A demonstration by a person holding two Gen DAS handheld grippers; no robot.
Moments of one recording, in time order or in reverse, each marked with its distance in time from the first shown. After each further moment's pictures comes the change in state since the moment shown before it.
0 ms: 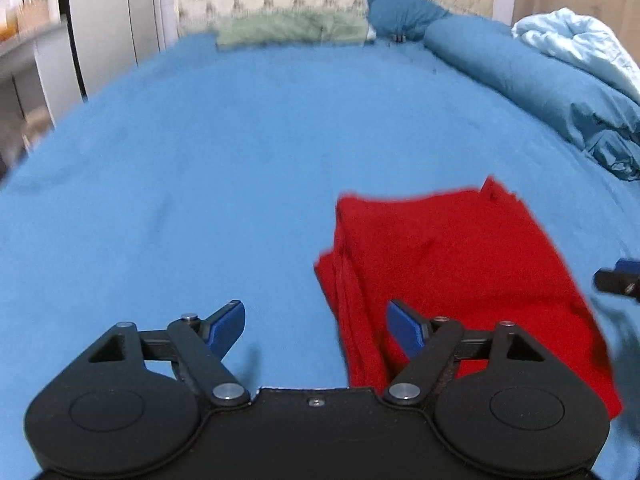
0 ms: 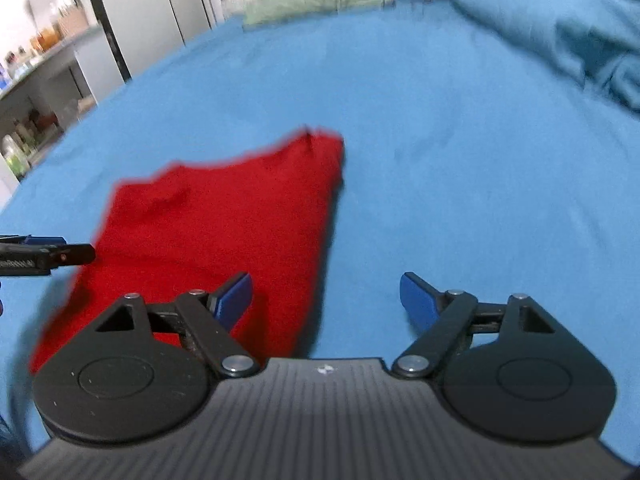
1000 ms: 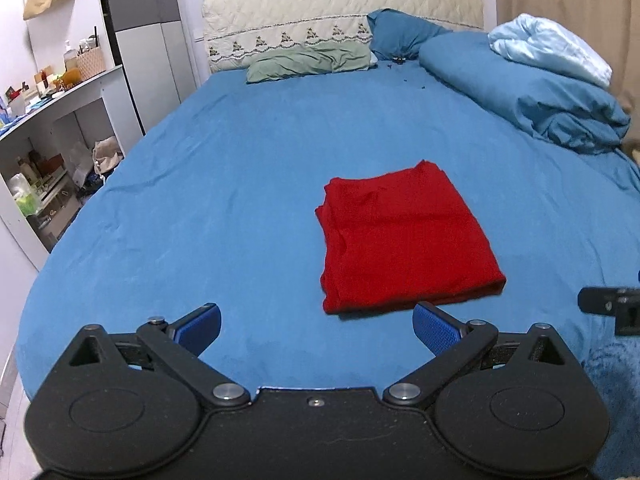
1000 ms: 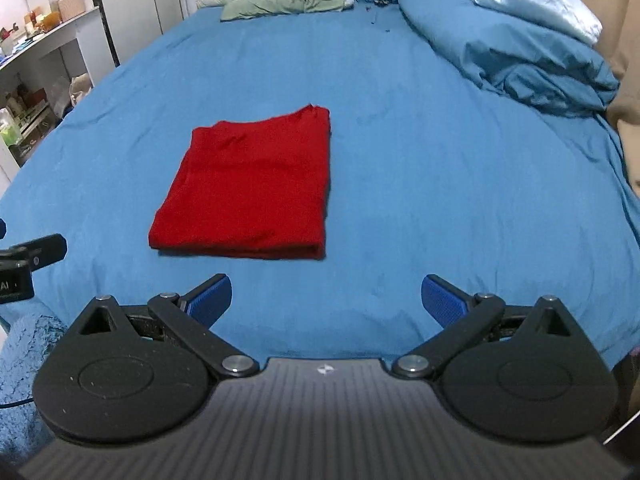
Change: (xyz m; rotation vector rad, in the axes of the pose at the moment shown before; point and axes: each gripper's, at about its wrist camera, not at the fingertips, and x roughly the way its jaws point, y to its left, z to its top) left arm -0.218 -0.060 -0.093 0.041 -0.032 0.119; right arm -0.227 0.094 -0.083 0.007 0.088 -0.204
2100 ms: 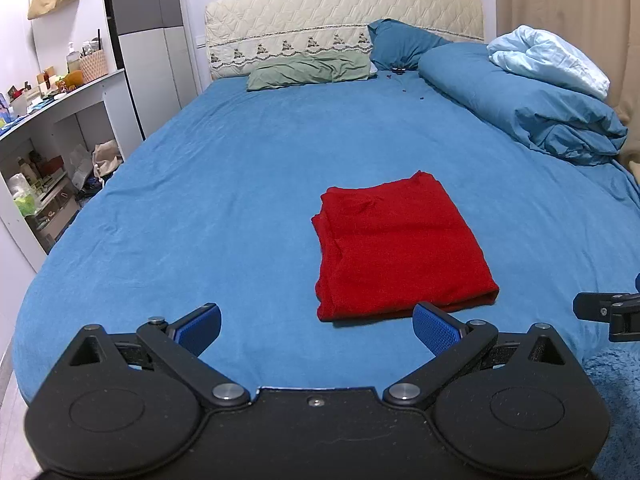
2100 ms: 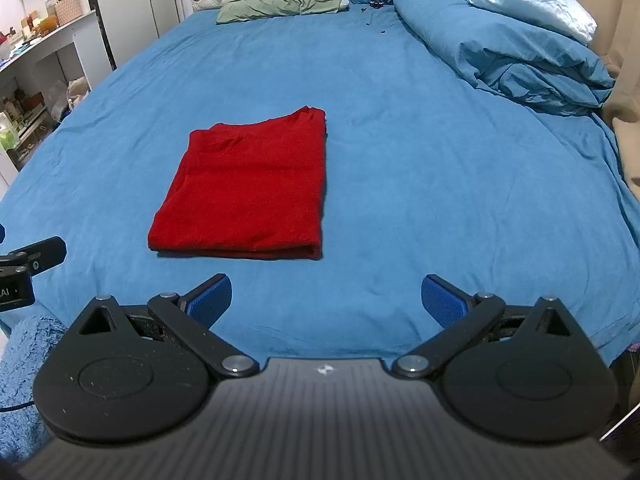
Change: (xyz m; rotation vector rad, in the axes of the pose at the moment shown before) left arm -0.005 0.001 -0.002 -0.021 -0.031 -0.013; right arm -0.005 -0.003 0.000 0.005 -0.008 -0.010
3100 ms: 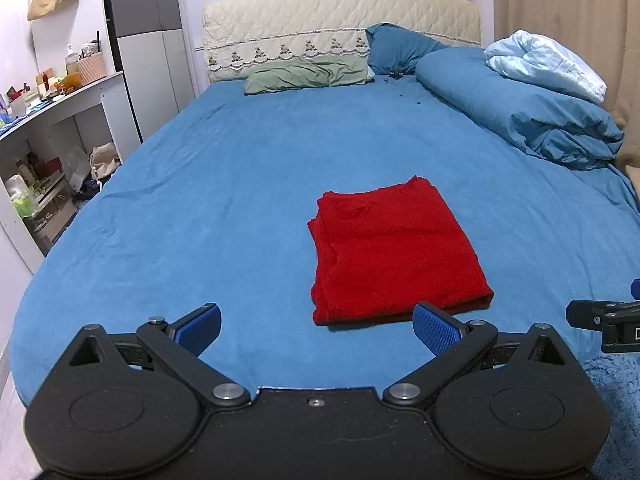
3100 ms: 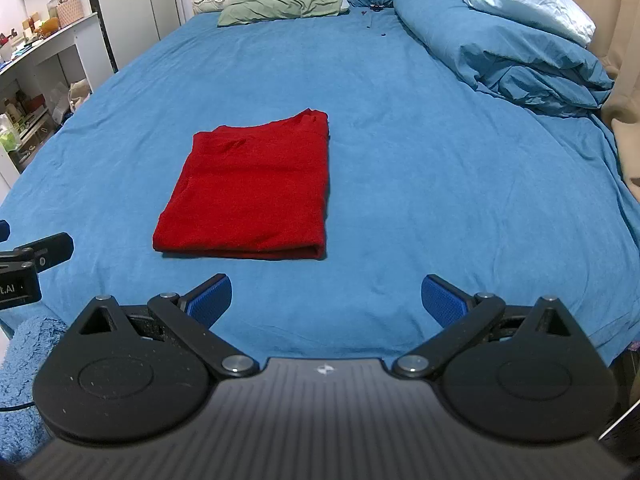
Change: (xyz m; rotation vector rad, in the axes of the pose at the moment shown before) left arm -0.005 0.005 0.001 -0.002 -0.013 -0.014; right arm -0.003 -0.001 0.000 0.003 -0.007 0.002
